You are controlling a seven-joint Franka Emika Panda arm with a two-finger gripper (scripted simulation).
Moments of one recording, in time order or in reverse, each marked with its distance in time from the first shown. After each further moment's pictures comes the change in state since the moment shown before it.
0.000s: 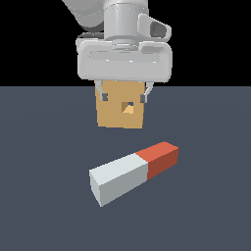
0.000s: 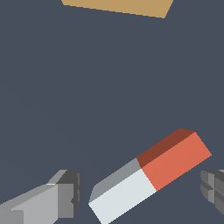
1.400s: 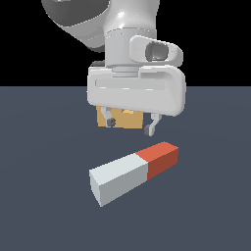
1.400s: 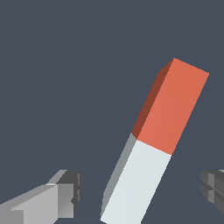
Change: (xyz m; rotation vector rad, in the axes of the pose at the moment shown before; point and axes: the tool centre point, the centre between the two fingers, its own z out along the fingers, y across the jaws) arm -0.054 0.012 0.052 -0.022 0.004 0.538
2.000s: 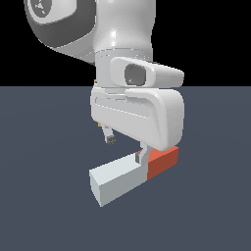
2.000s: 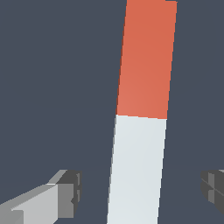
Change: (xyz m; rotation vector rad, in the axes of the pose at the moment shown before) arm -0.034 0.010 0.033 -0.013 0.003 0.337
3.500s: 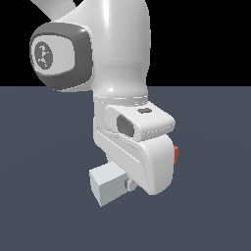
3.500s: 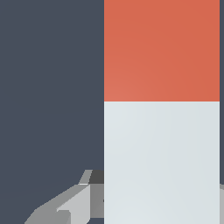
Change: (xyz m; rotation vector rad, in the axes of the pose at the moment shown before) arm -0.009 0.003 0.058 -0.003 0.001 0.089
